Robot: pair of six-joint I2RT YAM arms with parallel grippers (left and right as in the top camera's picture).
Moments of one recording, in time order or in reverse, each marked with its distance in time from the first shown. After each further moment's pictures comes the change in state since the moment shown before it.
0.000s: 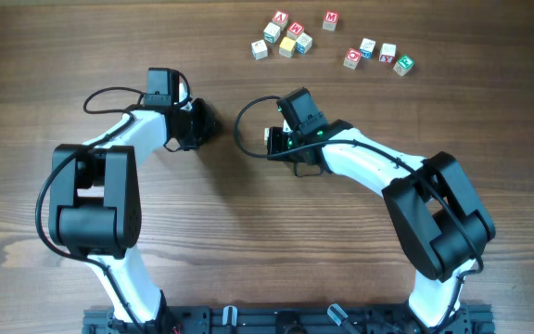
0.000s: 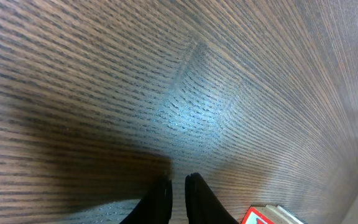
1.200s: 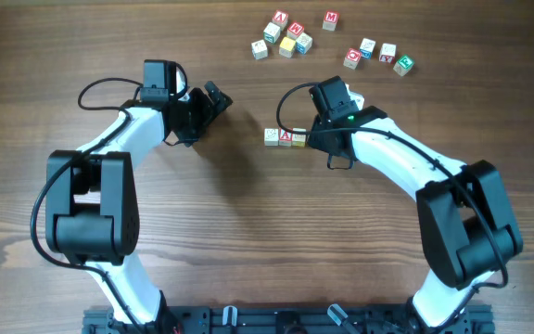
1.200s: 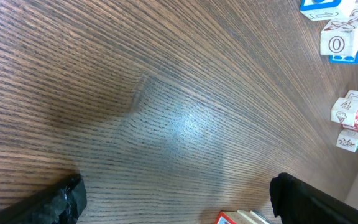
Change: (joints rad) left arm 0.000 -0.030 0.024 0.019 -0.015 -0.018; right arm -0.134 -0.087 0.005 -0.257 0.305 0.146
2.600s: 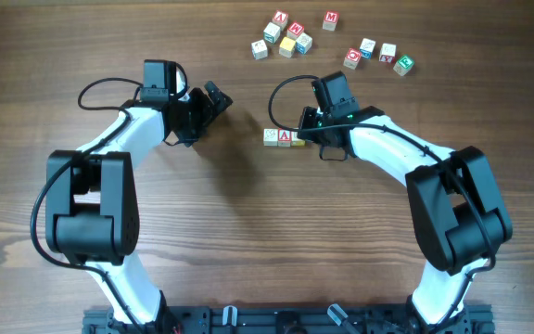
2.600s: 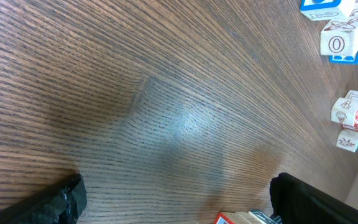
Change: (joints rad) left arm 0.000 0.000 0.000 0.000 0.000 0.000; right arm -0.024 0.073 -0.001 0.235 -0.206 -0.119
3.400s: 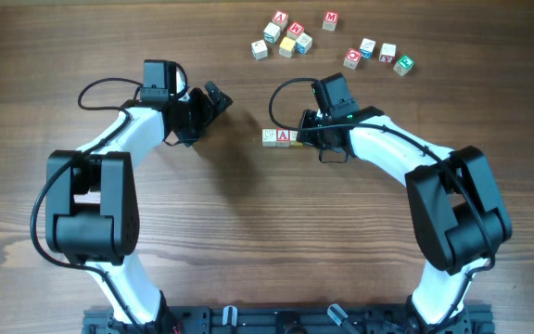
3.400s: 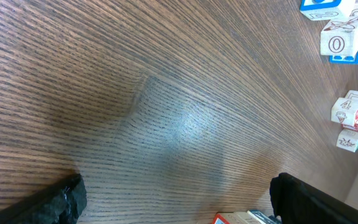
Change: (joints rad) left arm 0.000 0.000 0.000 0.000 0.000 0.000; right arm 0.000 0.002 0.000 -0.037 -0.039 0.038
